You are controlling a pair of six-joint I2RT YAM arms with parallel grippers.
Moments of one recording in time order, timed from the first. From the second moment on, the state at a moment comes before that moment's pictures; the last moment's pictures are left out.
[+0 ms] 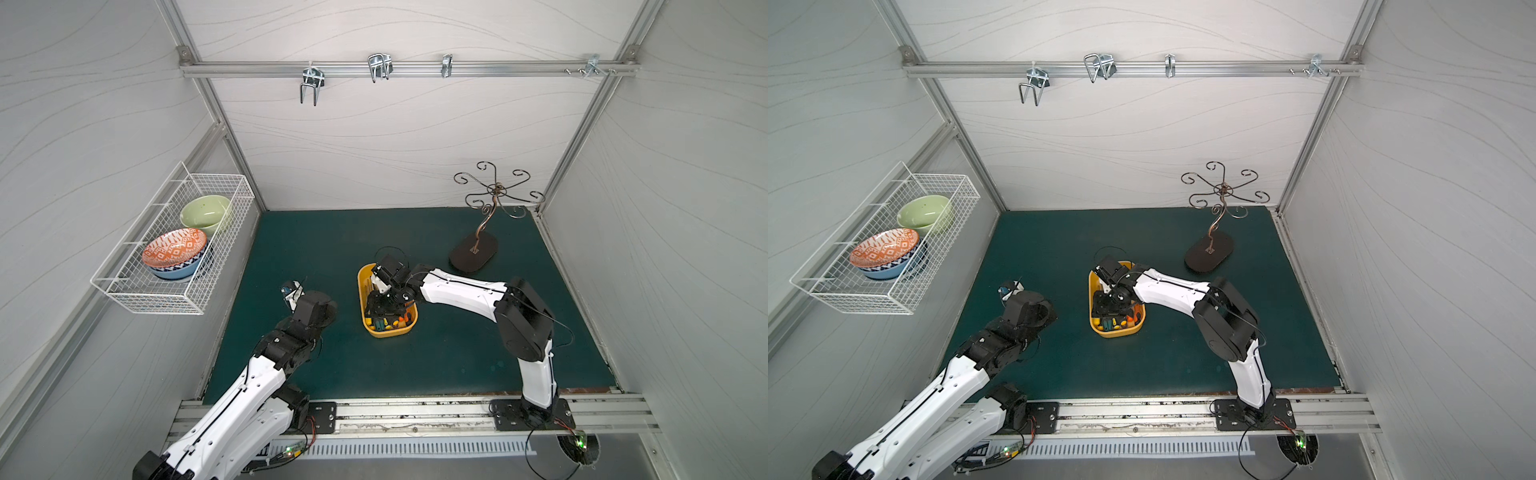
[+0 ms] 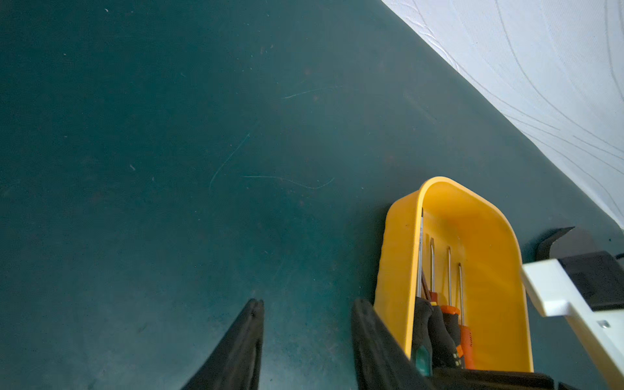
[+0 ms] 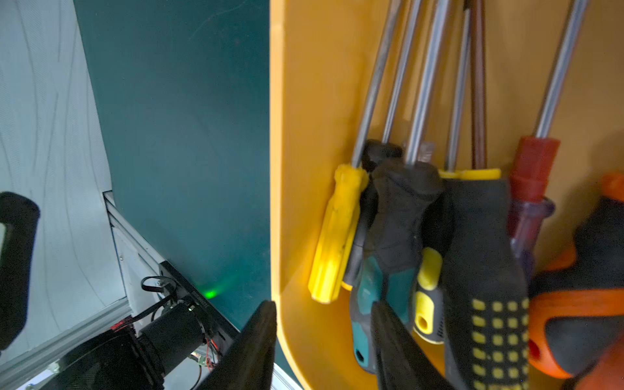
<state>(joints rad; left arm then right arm) -0.42 0.74 0.54 -0.59 -0.40 -0.91 0.99 1.98 1.52 -0.60 -0.30 0.72</state>
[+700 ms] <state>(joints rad) -0.26 0.90 0.47 -0.03 -0.58 -0.34 0.10 0.98 0.67 -0.39 0.29 0.44</state>
